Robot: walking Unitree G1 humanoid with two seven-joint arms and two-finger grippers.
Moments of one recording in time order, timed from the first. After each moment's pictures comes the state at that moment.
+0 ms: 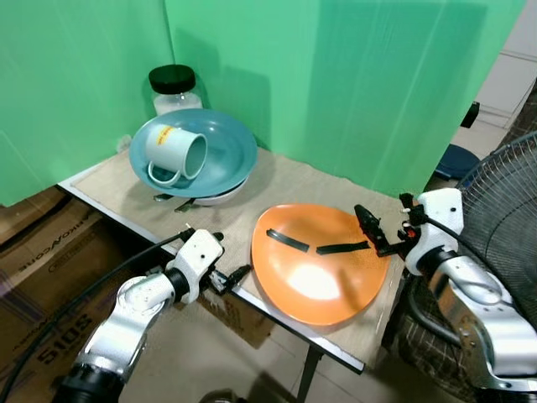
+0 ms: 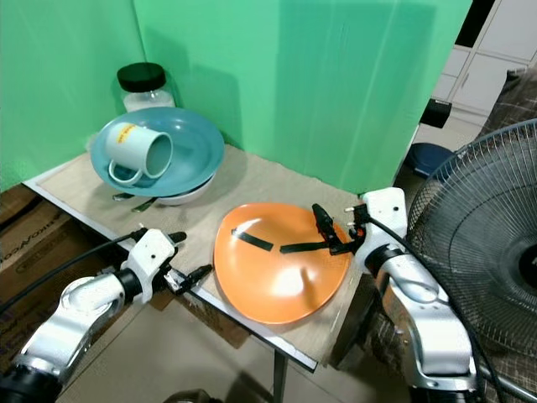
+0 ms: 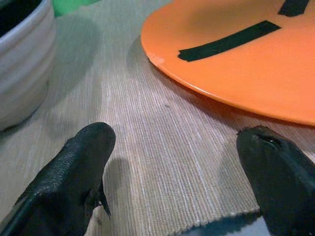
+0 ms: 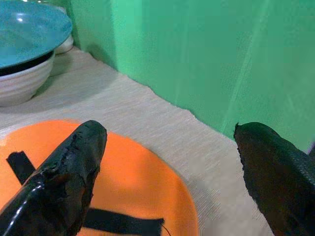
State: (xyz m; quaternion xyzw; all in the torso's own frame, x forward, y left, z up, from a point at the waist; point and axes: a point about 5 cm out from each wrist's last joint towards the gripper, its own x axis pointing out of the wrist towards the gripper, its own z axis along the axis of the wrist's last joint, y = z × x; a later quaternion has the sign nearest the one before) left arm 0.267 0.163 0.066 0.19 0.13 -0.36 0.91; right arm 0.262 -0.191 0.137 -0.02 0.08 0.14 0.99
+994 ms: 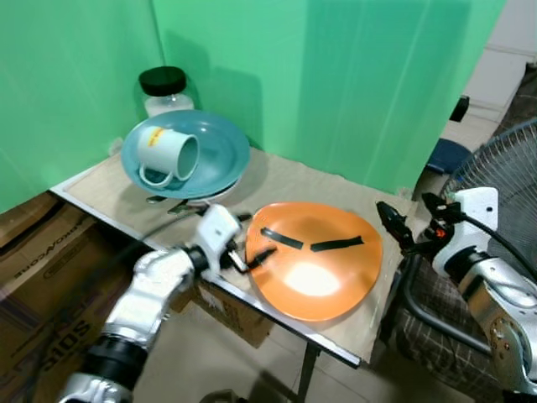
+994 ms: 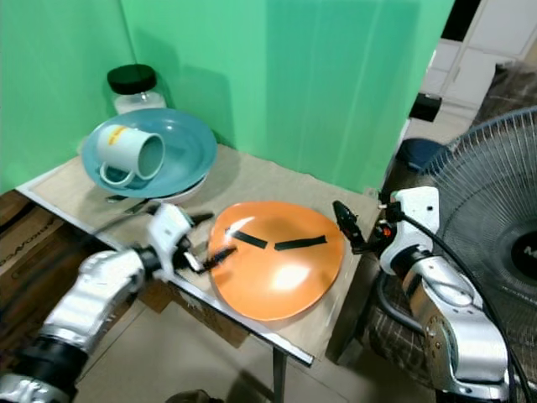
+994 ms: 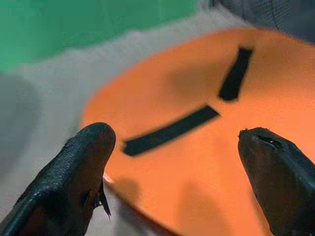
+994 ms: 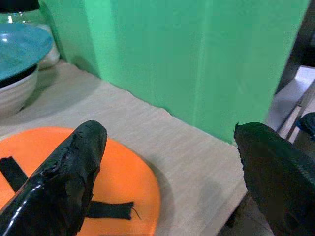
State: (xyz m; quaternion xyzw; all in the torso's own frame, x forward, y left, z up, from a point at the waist) left arm 0.288 0.127 0.081 0.12 0.09 -0.44 0.89; right arm 0.253 -0.215 0.149 0.00 0.07 0.13 0.99
